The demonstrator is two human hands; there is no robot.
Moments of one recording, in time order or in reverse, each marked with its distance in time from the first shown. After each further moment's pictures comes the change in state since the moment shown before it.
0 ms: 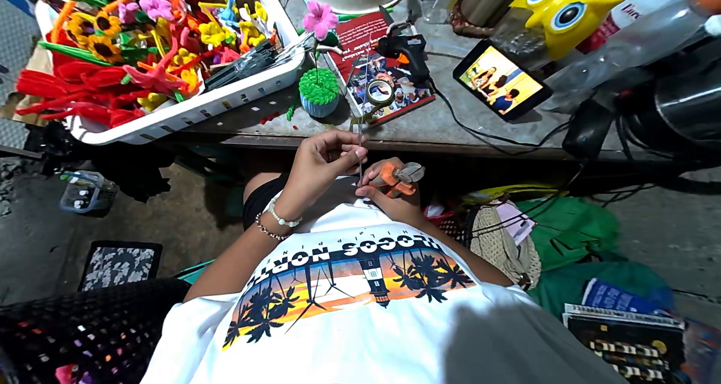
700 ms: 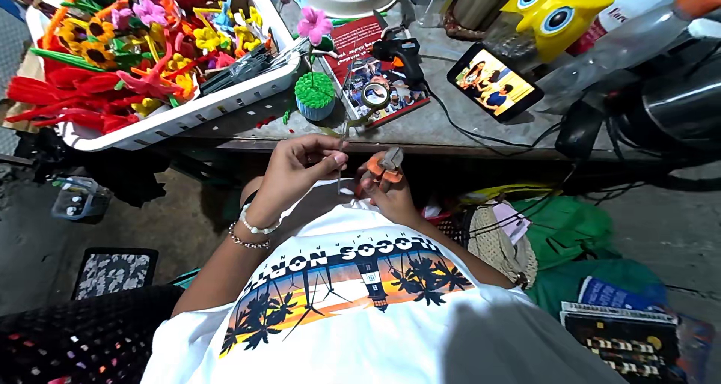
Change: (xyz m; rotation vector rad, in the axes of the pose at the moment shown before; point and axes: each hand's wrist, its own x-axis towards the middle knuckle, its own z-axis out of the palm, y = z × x) left_hand -0.010 0.016 -0.023 0.120 -0.016 0.004; right_hand 0.000 0.004 -0.001 -0.220 0.050 0.114
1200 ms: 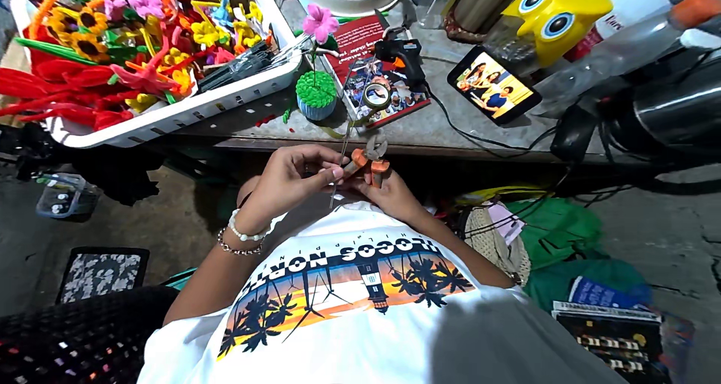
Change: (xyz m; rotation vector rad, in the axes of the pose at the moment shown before) left_hand -0.003 -0.002 -0.010 0.018 -0.076 -0.021; right_hand 0.019 -0.014 -0.009 -0.094 -0.261 0.276
